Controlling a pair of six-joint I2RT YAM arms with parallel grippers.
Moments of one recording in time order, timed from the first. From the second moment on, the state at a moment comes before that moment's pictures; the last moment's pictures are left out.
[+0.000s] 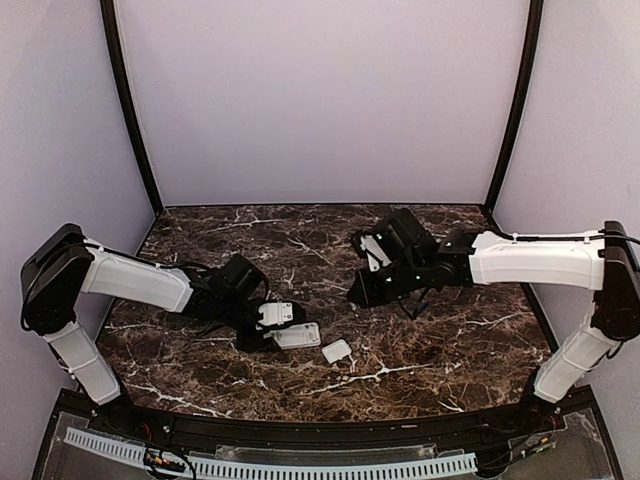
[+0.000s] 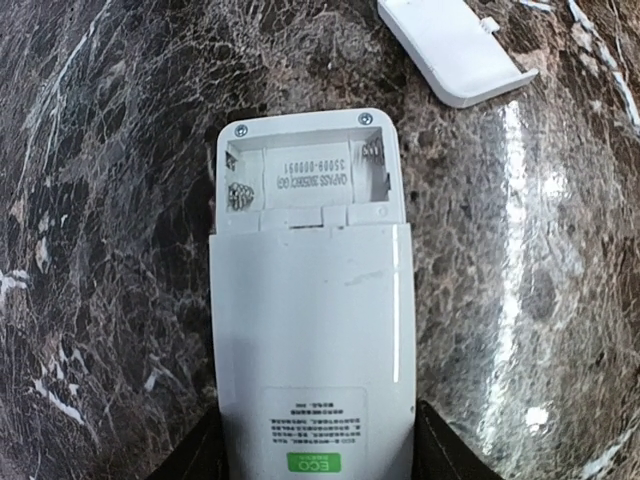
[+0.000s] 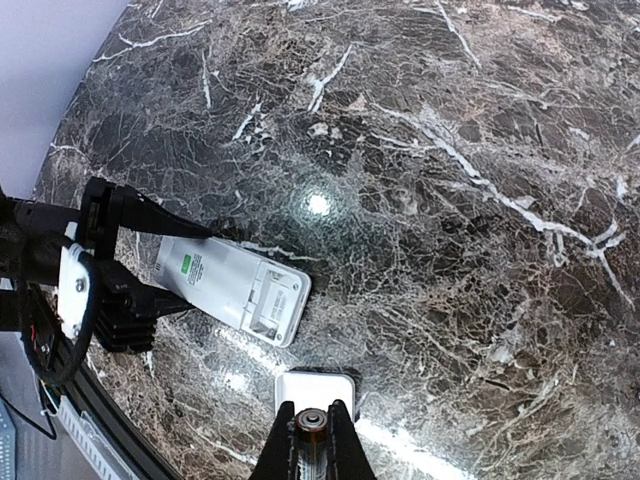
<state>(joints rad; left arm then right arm) -0.78 1.67 0.83 -0.22 0.20 0.66 0.93 1.57 1.13 -0.41 -0.07 0.53</state>
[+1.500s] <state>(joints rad) -1.05 1.74 1.03 -0.60 0.12 0.26 0.92 1.61 1.02 -0.23 -0.14 0.52</state>
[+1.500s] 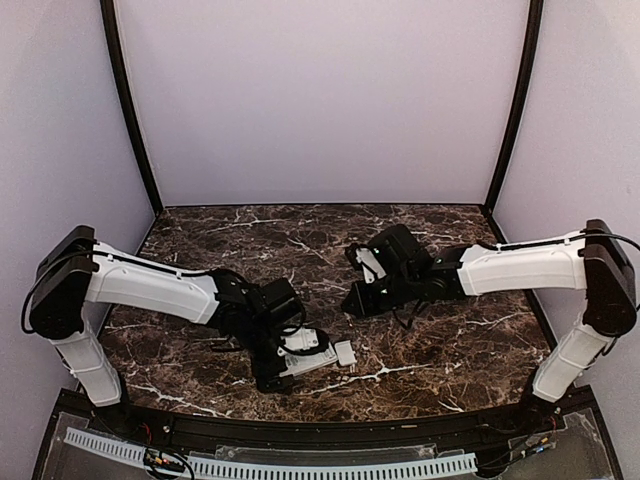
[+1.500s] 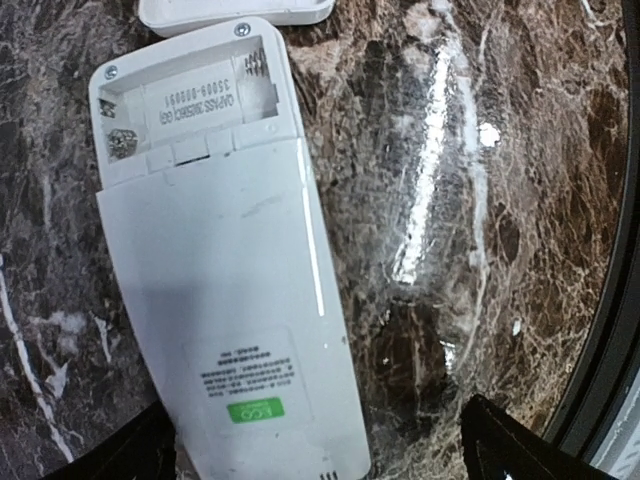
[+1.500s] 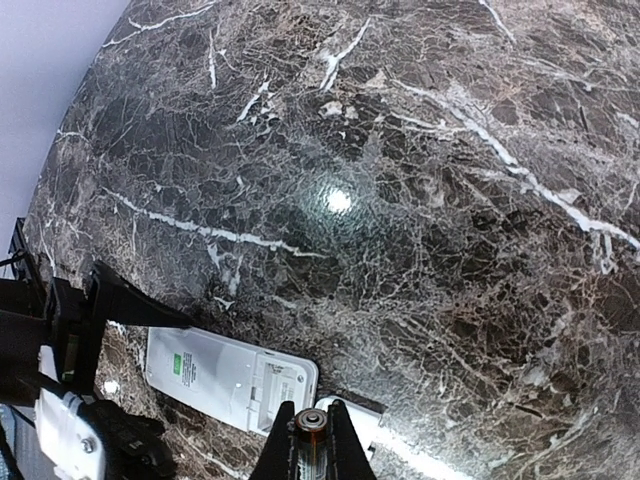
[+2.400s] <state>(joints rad) -0.77 1.28 0.82 -0.24 -0.13 -0.16 0.92 1.59 1.00 0.00 -0.29 0.39</state>
